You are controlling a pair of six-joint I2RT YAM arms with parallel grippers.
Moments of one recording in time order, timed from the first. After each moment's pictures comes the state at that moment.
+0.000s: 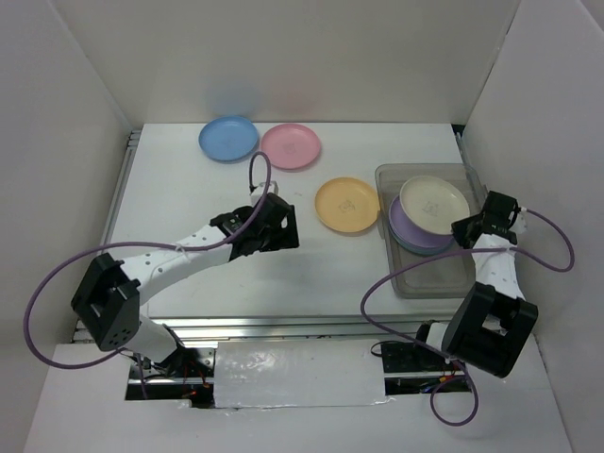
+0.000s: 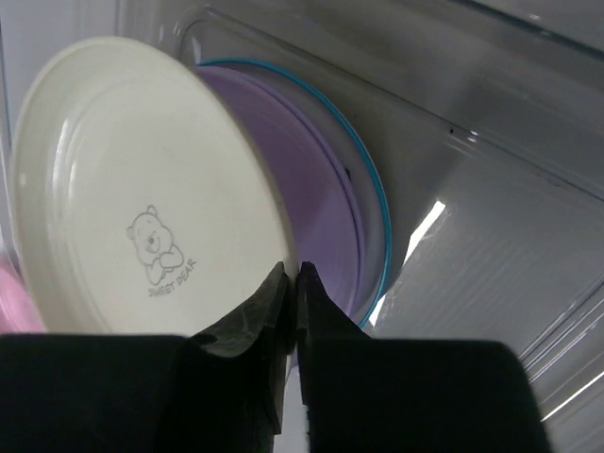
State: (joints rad) left arm -0.77 1.46 1.09 -0.53 -0.32 -0.79; right arm -0.48 1.24 0.79 -0.39 0.00 0.84
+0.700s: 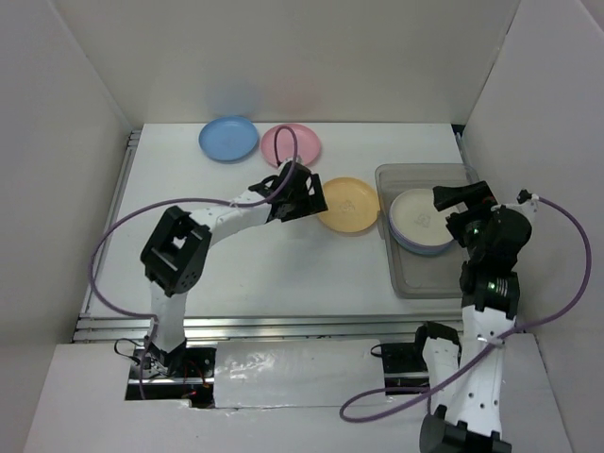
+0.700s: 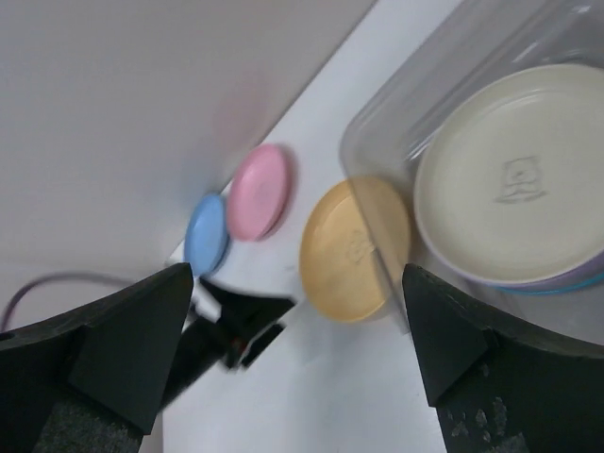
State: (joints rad) left arm -0.66 1.95 1.45 -0.29 -0.10 -0.81; right arm -0.33 0.67 0.86 -0.45 -0.17 0.83
